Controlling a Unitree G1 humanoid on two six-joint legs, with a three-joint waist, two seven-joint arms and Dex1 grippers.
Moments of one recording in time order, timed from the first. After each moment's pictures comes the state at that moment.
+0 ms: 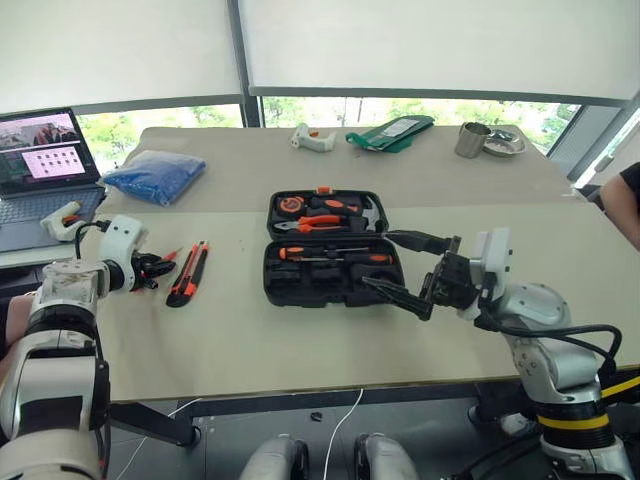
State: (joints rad) left arm -0.86 0.80 0.04 1.11 -0.08 0.21 -0.85; right arm -0.30 -0.54 -0.05 -0.29 0.53 0.18 0.94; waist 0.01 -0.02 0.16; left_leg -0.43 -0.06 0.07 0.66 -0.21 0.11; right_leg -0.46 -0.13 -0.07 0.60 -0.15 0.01
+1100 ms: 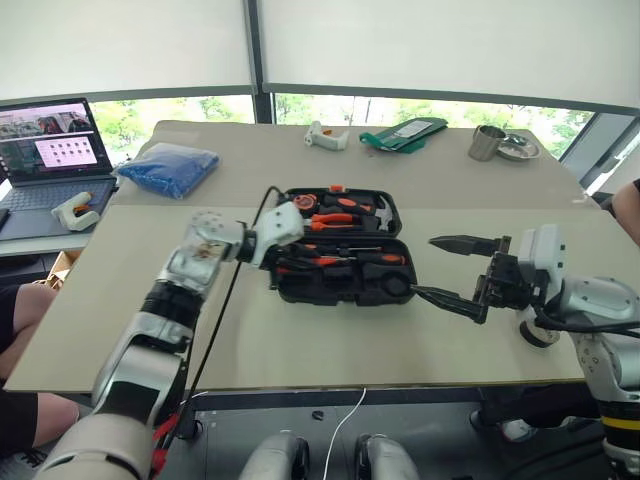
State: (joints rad) left arm -0.97 0.43 -0.30 0.58 -0.02 0.13 -1.26; right arm -0.25 -0.77 -0.18 -0.23 0.56 0.21 1.06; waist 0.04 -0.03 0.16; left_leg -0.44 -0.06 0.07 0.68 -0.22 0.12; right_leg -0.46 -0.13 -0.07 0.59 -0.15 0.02
